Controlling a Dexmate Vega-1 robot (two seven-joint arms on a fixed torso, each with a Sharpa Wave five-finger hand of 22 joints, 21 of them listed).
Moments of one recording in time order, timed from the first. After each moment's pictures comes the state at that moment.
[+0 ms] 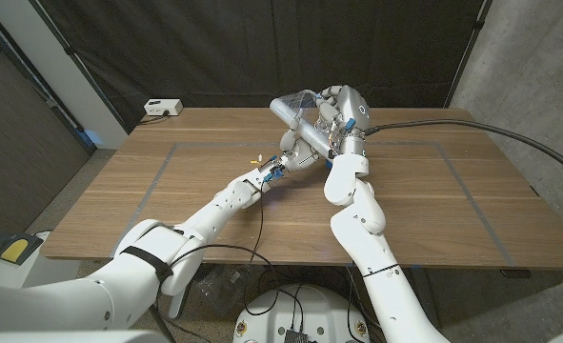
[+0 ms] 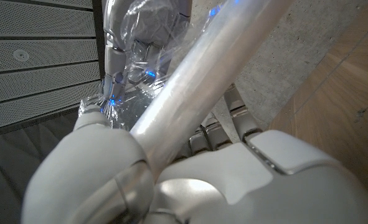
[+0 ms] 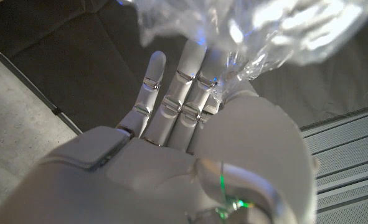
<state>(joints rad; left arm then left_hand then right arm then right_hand) 0.49 0.06 0.41 -0.70 -0.99 0.14 -1.11 0.68 -0.12 0.09 0.05 0.25 0.22 -0.09 0.26 0.29 0.31 -0.05 0.29 0.34 0.34 -0.04 0.19 0.20 0.44 0.14 0.61 0.17 -1.10 0.10 -0.38 -1.93 -1.04 -0.24 -0.37 1.12 0.12 0.28 -0.16 0.18 1.08 -0.04 0.36 0.26 1.23 -0.13 0.68 0.56 1.11 -0.20 0.88 0.78 0.40 -0.04 1.24 0.39</state>
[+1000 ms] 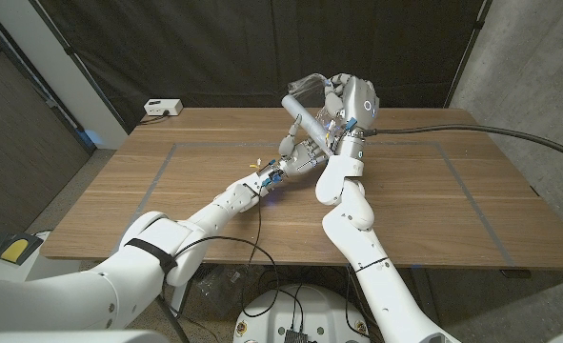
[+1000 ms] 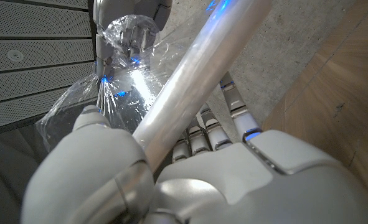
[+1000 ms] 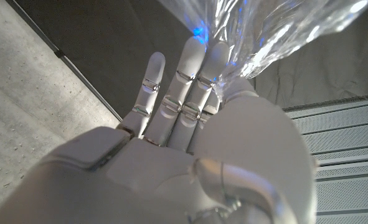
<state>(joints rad) 0.45 0.04 0.39 -0.57 -0.94 0.09 -1.18 0.68 -0.13 0.07 0.06 0.25 0.21 -0.09 0.26 0.30 0.31 -0.05 0.29 0.35 0.33 -0.04 0.19 0.20 0.42 0.15 0.58 0.18 -1.04 0.09 -0.42 -1.83 -1.12 -0.27 -0.68 1.12 0.12 0.26 -0.15 0.18 1.08 -0.04 0.35 0.26 1.23 -0.13 0.67 0.56 1.11 -0.20 0.88 0.78 0.37 -0.05 1.31 0.39</state>
